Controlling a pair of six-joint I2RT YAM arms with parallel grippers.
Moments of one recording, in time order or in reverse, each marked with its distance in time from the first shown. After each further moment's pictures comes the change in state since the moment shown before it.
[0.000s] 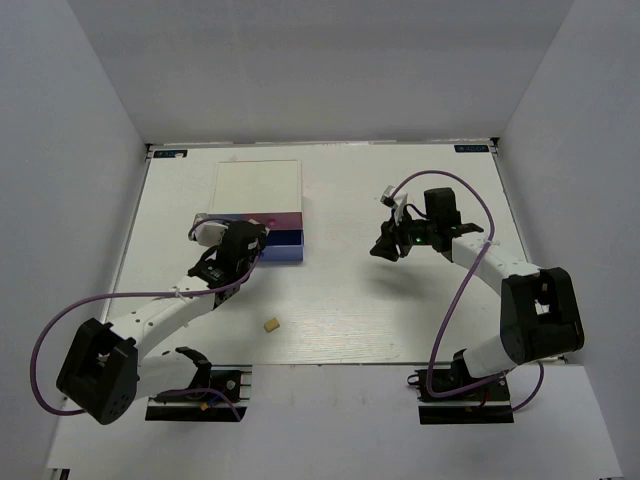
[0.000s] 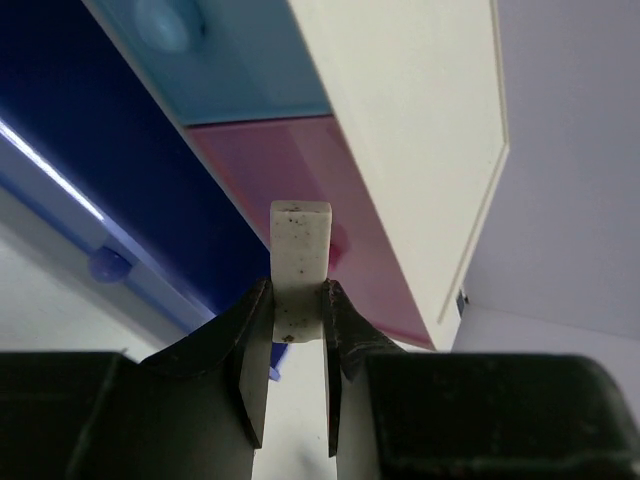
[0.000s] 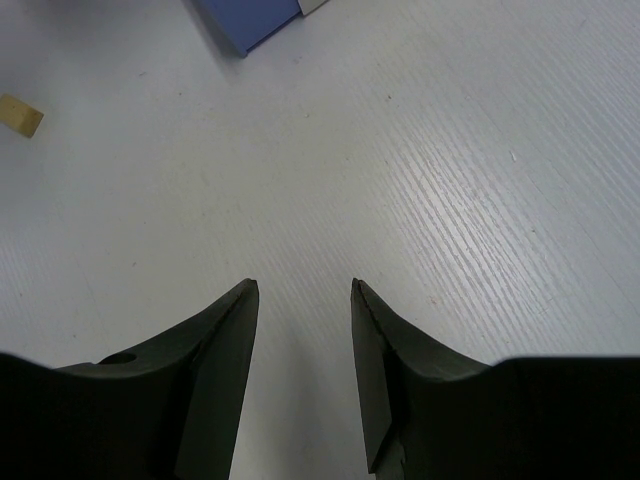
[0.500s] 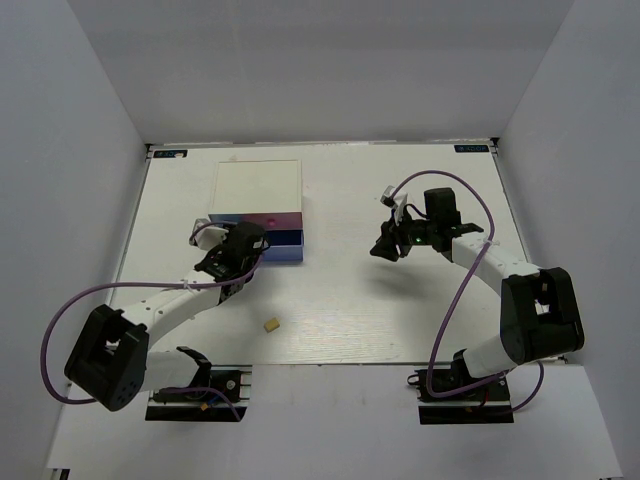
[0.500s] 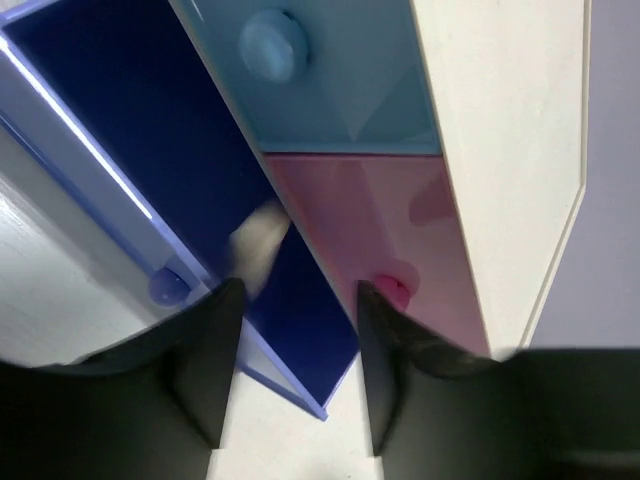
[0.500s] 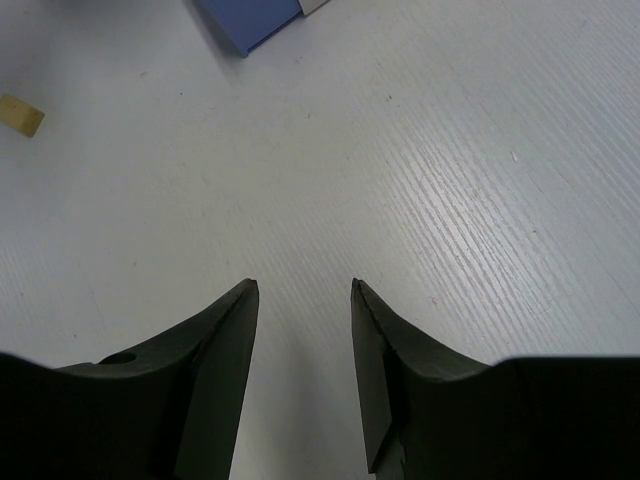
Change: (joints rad) left arm 0.010 0.089 0.005 -0.048 -0.060 -0.054; right arm 0.000 0.000 0.000 0.000 -0.001 0.000
